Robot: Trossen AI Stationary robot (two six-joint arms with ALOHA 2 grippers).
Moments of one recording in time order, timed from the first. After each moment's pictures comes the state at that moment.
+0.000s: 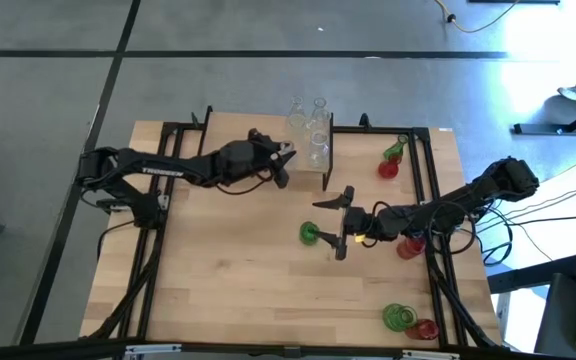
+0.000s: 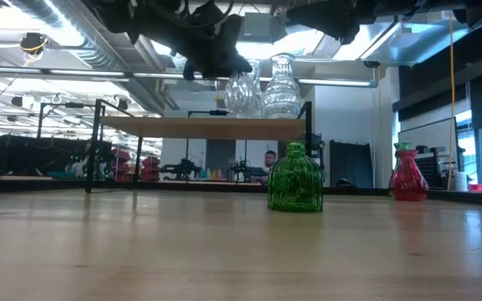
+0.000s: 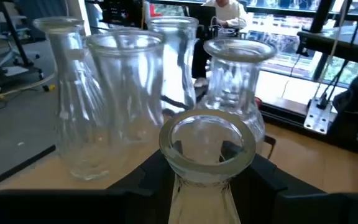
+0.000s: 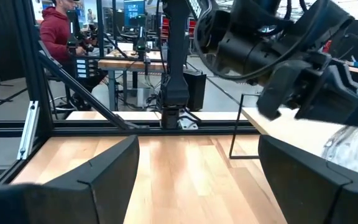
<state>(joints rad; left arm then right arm) 0.21 1.49 0.92 0.38 -0.39 -0.12 0.34 1.34 0.62 0.73 0.46 -0.05</state>
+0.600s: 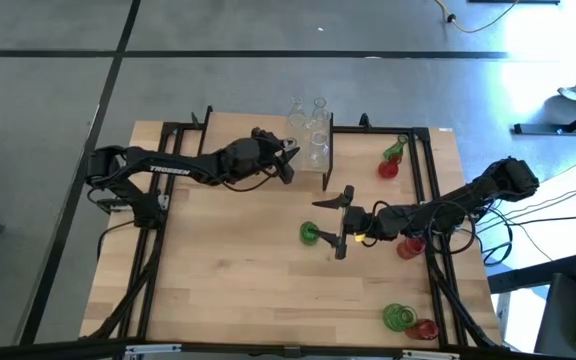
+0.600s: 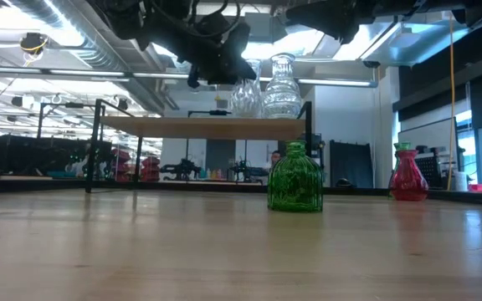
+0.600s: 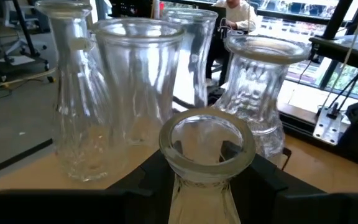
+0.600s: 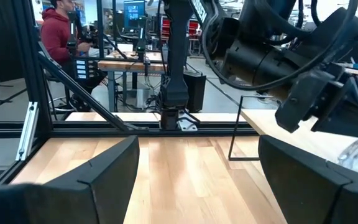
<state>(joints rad) 0.23 1.55 0.95 0.40 -0.41 -0.18 0.33 1.34 0.62 0.74 0.46 -0.06</state>
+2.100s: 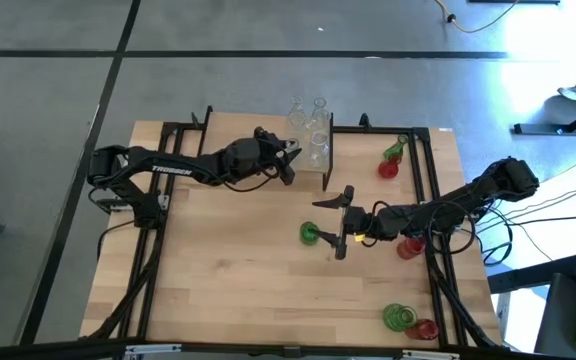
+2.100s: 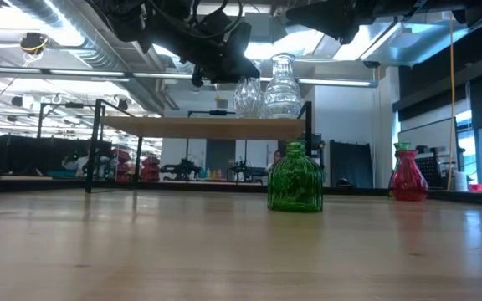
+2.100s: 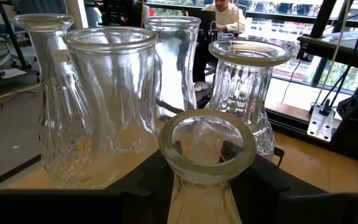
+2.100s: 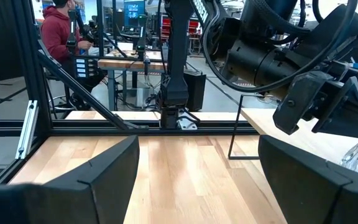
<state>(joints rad) 0.24 1.57 0.95 0.44 -0.37 -0.12 0.33 1.34 0.62 0.73 0.46 -0.06</state>
